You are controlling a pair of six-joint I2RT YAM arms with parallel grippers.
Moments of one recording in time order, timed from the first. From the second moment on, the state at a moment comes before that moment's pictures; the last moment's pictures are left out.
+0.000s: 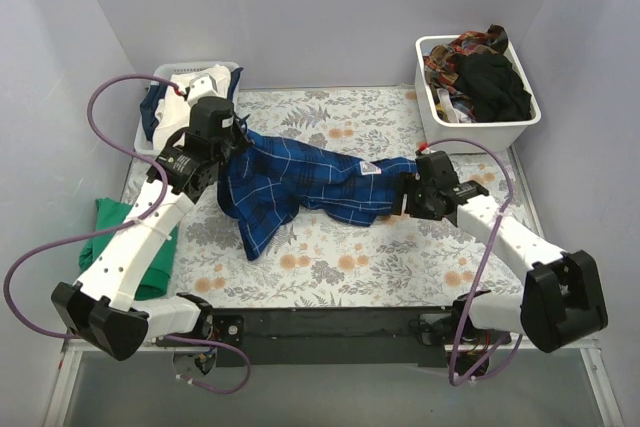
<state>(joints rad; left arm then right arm) -0.46 1.22 1.36 -0.63 -0.39 -0.64 0.40 1.22 0.79 -0.53 0.02 0.45</state>
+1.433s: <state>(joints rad) -0.46 1.21 1.28 -0.65 -0.38 -0.66 0.40 1.49 0.89 -0.31 0.01 0.44</state>
